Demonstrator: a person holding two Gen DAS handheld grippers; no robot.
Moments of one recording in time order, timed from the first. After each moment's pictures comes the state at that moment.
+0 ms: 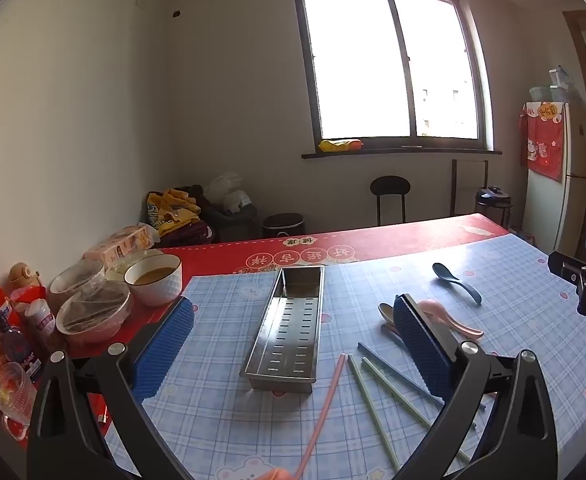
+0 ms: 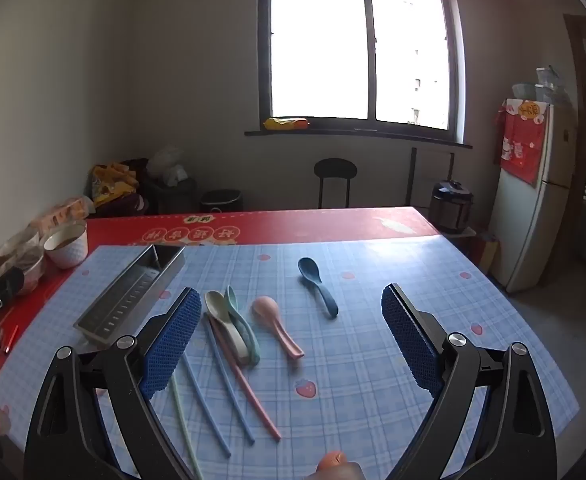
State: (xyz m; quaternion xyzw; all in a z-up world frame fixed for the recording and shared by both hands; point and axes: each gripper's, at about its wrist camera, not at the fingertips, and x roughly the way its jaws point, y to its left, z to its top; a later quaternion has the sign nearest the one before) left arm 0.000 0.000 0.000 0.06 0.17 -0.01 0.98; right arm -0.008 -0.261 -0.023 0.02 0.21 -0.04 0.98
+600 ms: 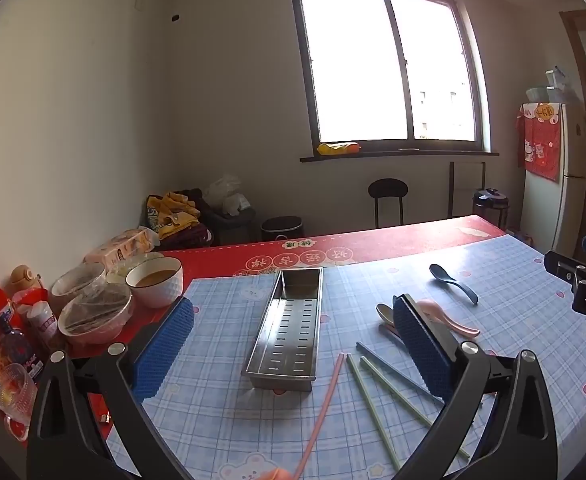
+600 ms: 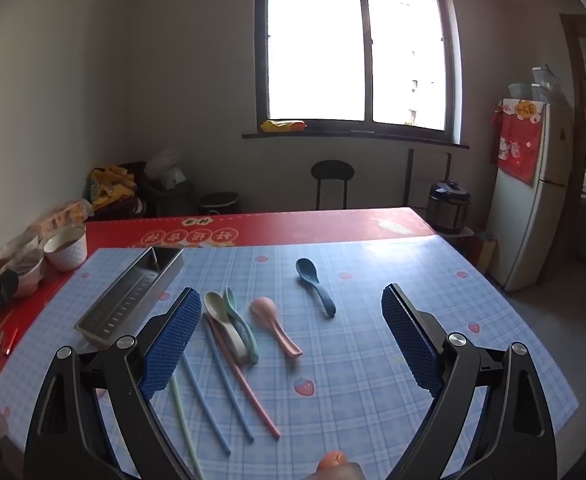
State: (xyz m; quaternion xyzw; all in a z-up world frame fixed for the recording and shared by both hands) left arm -0.009 0.000 0.002 0.07 0.16 -0.01 0.98; right arm -0.013 -0.264 -0.019 0.03 0.21 -0.04 0.98
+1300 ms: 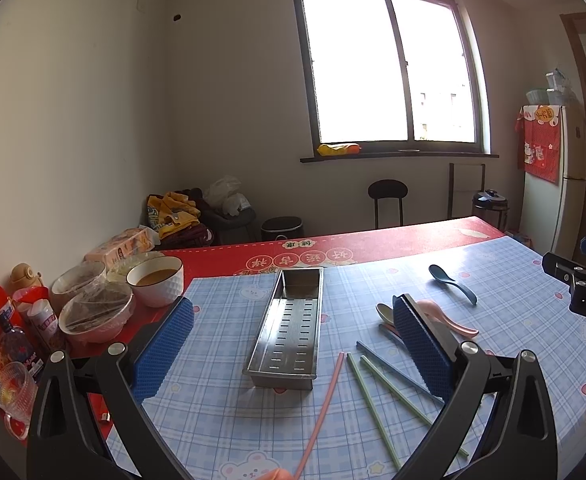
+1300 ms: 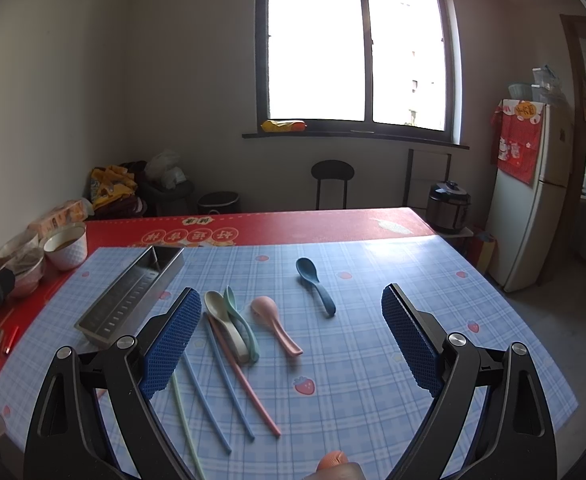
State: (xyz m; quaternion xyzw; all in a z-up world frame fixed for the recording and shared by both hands) left arm -0.013 0.002 0.003 0.06 0.16 -0.01 0.98; right arm -0.015 -0.262 -0.018 0.03 0.20 -0.04 0.98
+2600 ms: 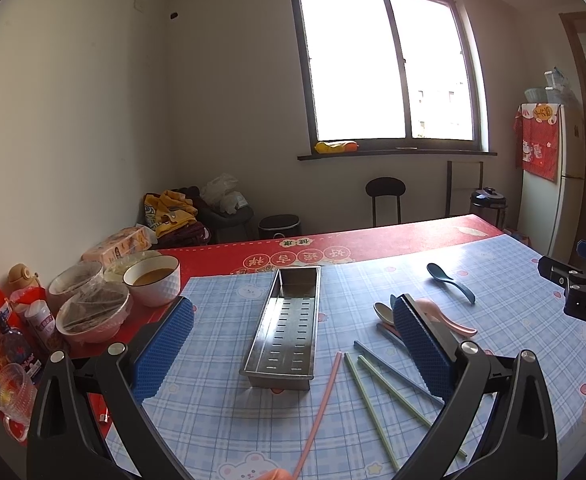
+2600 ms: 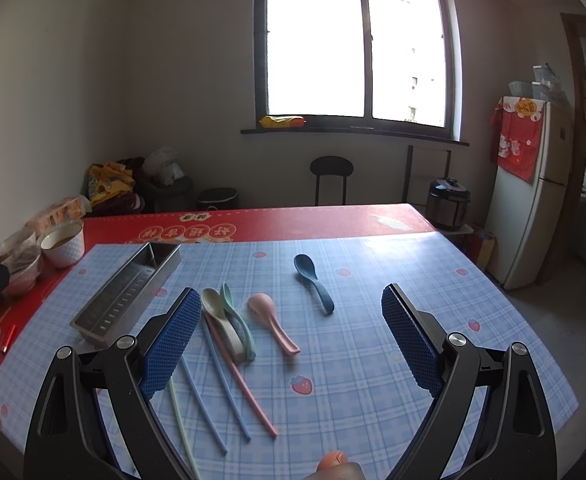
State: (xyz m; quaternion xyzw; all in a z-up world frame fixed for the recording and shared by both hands) left arm -0.009 0.001 0.003 0.06 0.17 -0.02 0.98; right arm -0.008 -0.264 -0.025 0.03 0.21 -0.04 0.98
